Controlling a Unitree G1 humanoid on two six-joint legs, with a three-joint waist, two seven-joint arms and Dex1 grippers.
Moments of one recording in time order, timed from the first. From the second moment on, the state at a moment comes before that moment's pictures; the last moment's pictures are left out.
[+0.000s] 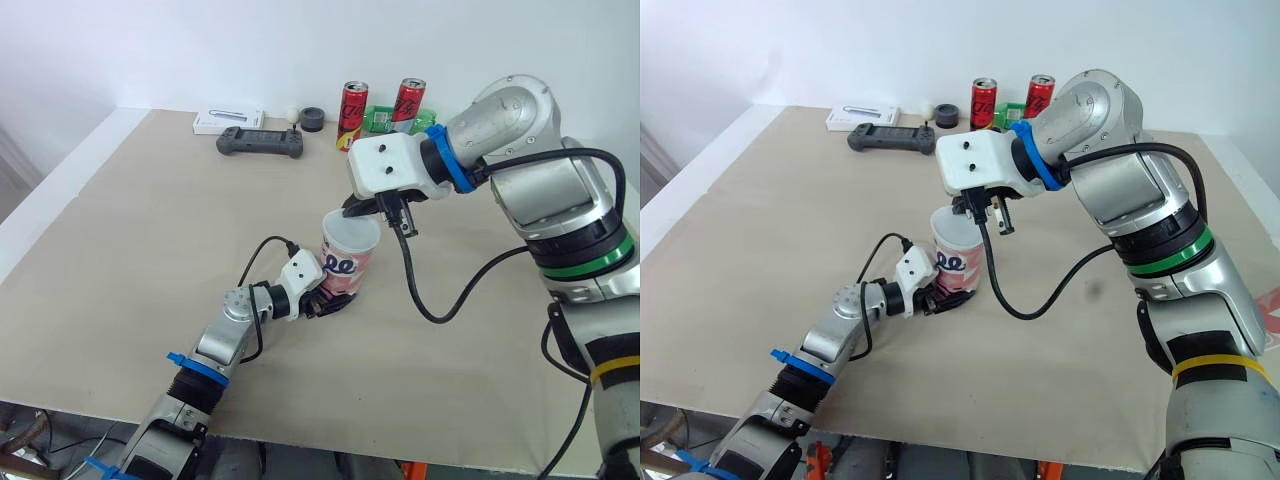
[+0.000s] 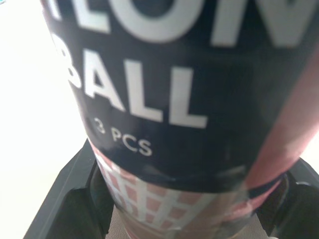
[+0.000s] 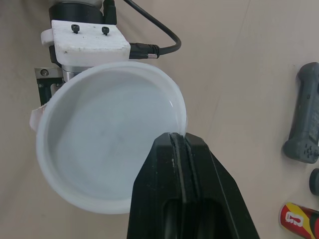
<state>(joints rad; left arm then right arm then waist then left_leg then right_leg) -0.48 0.17 -0.28 0.23 -0.11 0.11 -0.77 -1.25 -0.73 0.46 -0.01 -0.08 0.43 1.49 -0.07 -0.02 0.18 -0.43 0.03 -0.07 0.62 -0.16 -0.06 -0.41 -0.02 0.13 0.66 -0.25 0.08</state>
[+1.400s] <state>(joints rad) -0.48 0.16 -0.28 0.25 -0.11 0.11 -0.77 -1.29 -0.70 0.41 -0.02 -0.02 0.44 1.50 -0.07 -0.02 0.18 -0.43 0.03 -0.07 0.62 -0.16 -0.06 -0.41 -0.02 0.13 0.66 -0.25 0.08</state>
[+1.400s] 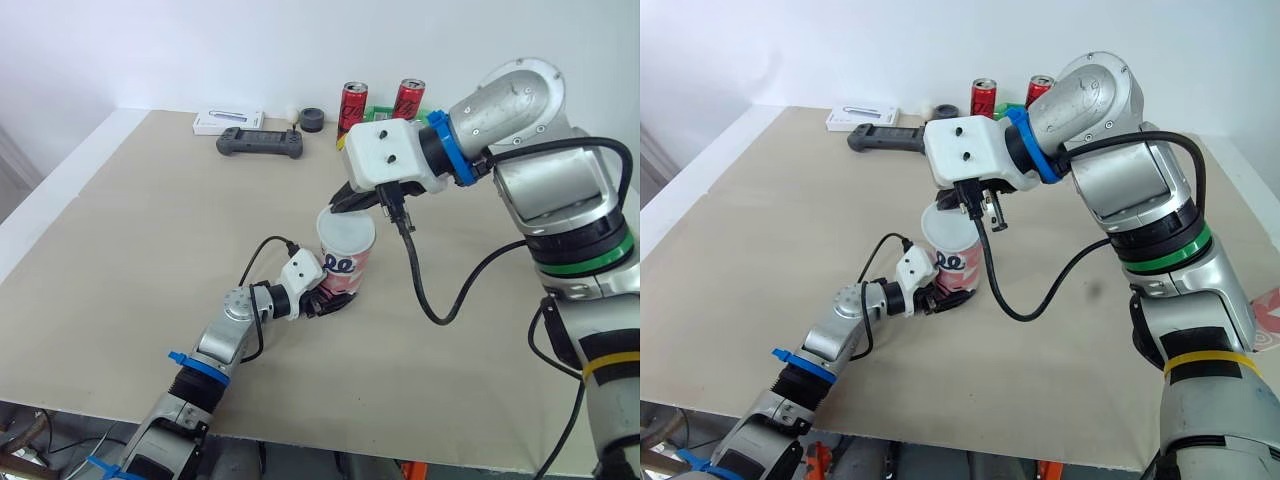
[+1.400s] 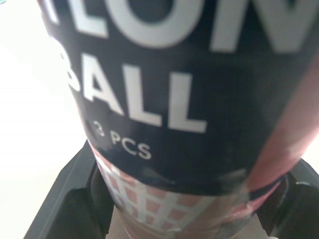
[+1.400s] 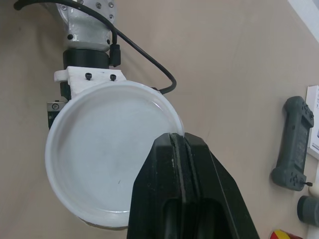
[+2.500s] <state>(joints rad) -0.48 0.16 -0.27 0.25 -0.11 0.11 -0.77 -1.27 -0.69 0.45 0.06 -0.09 0.36 1.51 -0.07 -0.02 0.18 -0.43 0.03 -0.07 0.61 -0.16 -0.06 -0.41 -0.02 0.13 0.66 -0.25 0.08</state>
